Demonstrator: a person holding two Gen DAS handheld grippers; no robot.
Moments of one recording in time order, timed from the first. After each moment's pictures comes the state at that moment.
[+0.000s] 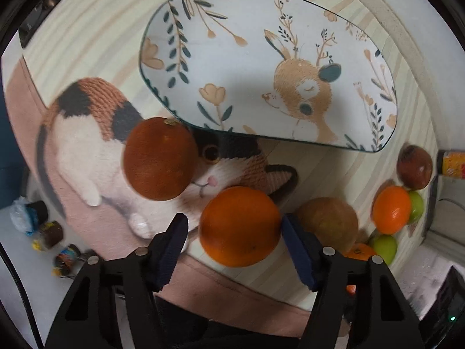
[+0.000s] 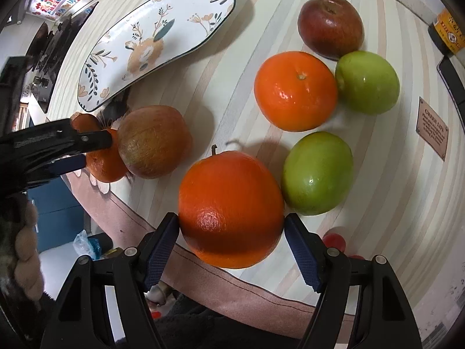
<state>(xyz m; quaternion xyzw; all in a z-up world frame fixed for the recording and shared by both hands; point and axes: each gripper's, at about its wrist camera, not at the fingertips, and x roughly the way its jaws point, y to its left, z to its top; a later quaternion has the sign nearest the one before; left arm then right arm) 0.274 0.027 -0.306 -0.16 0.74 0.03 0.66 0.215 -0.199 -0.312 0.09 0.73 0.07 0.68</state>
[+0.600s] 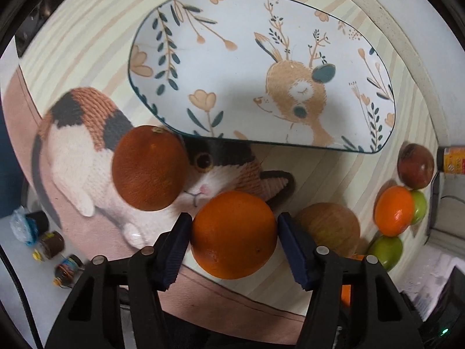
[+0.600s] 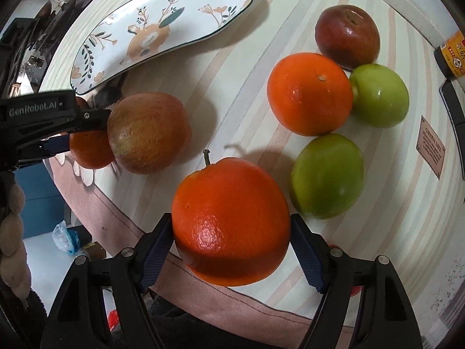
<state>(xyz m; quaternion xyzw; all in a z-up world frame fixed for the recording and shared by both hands) 0.272 0.015 -0.309 -0.13 0.72 0.03 0.68 0.205 -0.185 -0.314 0.03 0.72 0.07 0.69</state>
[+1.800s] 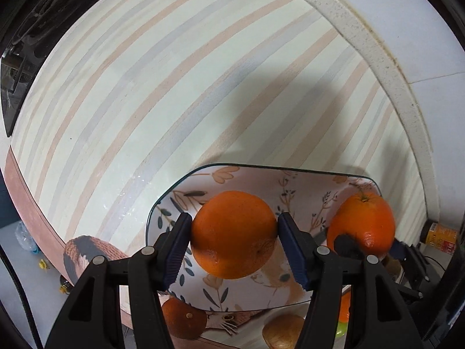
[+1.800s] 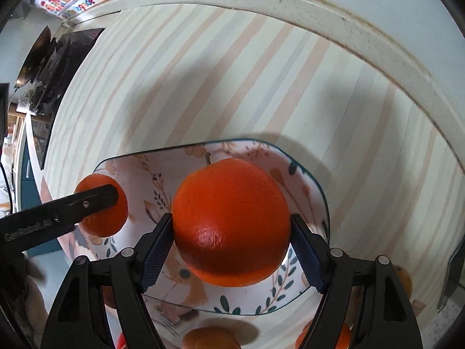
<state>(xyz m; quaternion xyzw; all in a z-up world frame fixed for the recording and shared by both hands) 0.433 0.063 -0.292 -0.15 0.73 0.04 0.67 0.451 -0.109 -0.306 0.02 0.70 0.11 0.70</state>
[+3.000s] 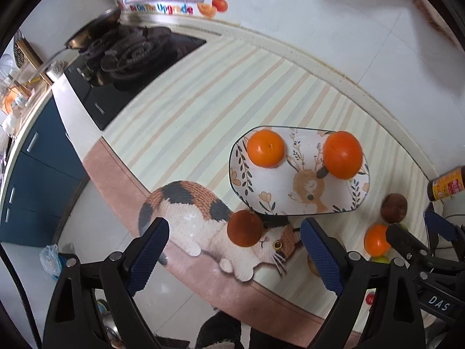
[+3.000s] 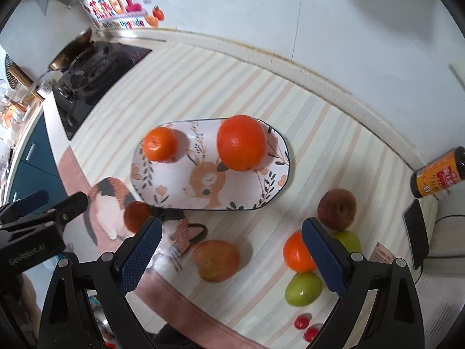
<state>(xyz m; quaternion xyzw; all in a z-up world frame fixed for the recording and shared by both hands) 0.249 0.065 -0.139 -0.07 0.59 0.09 0.80 0.292 -0.121 -0.149 -0.03 0.59 0.11 0.80</state>
